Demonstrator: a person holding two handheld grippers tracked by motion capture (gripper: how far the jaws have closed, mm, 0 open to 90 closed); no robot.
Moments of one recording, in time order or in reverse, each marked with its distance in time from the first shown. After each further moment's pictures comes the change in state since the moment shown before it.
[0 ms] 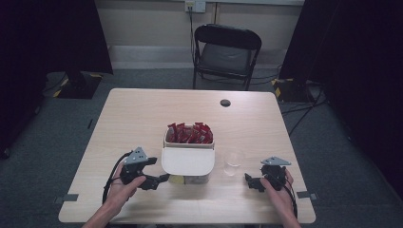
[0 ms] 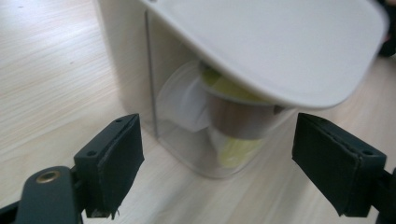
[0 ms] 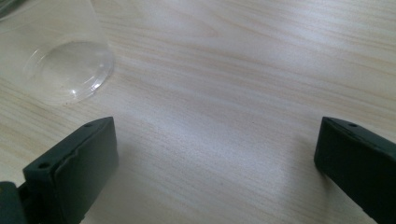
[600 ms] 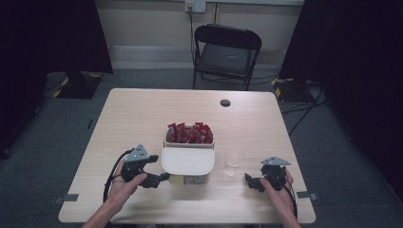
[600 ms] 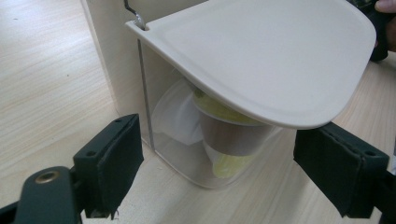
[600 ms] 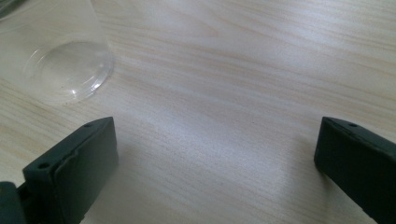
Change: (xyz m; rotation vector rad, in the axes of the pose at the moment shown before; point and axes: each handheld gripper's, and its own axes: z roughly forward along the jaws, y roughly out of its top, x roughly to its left) left arm 0.000 0.008 -0.001 -0.004 -0.030 -0.010; right arm 0.000 0.000 0.000 0.001 0.000 0.000
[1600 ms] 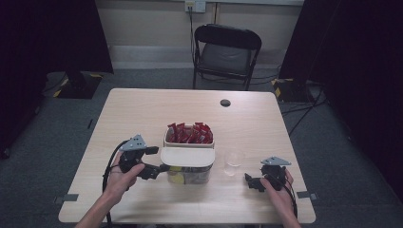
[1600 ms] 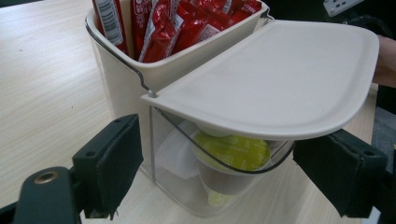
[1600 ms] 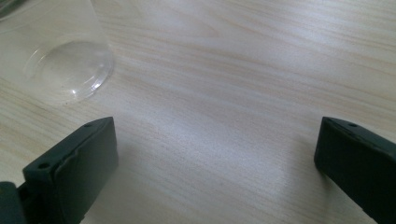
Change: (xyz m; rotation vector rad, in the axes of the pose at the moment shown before) left arm 0.007 0.030 -0.012 -0.044 -0.036 -0.006; right arm 0.000 0.000 0.000 0.001 0.002 0.001
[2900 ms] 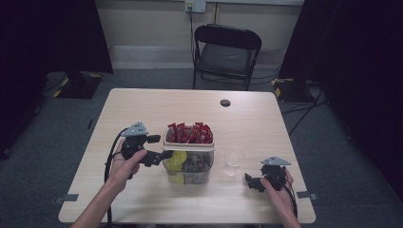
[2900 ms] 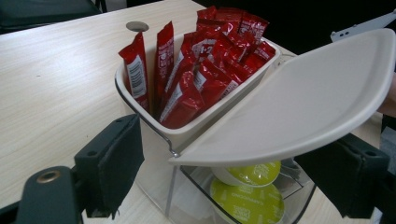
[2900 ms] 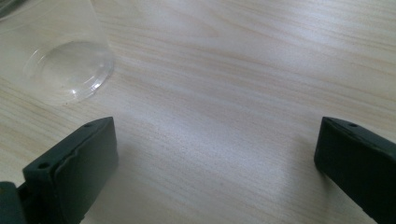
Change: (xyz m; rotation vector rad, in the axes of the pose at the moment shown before) left arm 0.015 0.031 0.004 -0.023 0.017 -0.025; right arm 0.000 0.000 0.000 -0.001 0.000 -0.002
